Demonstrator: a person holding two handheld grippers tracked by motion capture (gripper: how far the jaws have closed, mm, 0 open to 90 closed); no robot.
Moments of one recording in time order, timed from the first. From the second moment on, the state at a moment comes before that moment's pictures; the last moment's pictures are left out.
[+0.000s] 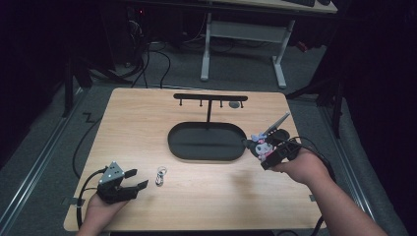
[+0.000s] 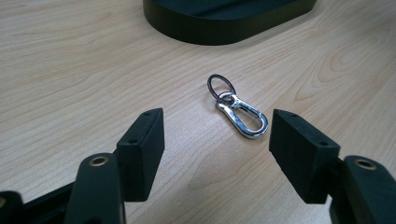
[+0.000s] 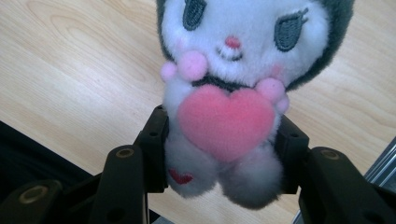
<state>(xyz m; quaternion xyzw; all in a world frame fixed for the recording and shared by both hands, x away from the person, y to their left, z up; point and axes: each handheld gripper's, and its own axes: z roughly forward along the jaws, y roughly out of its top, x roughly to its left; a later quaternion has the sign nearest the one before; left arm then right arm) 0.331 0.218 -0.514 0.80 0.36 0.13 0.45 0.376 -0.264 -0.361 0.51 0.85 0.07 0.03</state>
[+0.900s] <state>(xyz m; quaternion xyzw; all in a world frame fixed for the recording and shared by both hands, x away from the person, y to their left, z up) 0.330 0.219 -0.513 0.80 0.36 0.13 0.45 0.426 -0.234 -0.324 0.50 0.86 0.08 0.05</state>
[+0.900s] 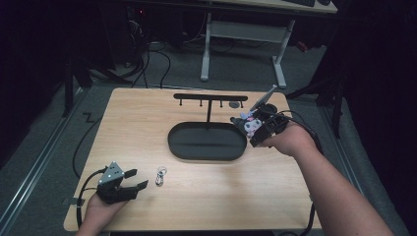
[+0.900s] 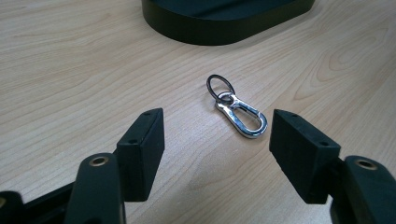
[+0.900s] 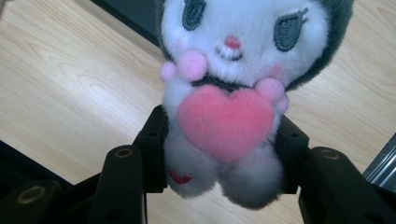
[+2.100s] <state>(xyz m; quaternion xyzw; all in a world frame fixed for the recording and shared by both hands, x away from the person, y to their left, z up) 0.332 0.221 -0.514 0.80 0.36 0.13 0.45 0.468 -0.227 -0.292 0.51 0.85 0.09 0.08</state>
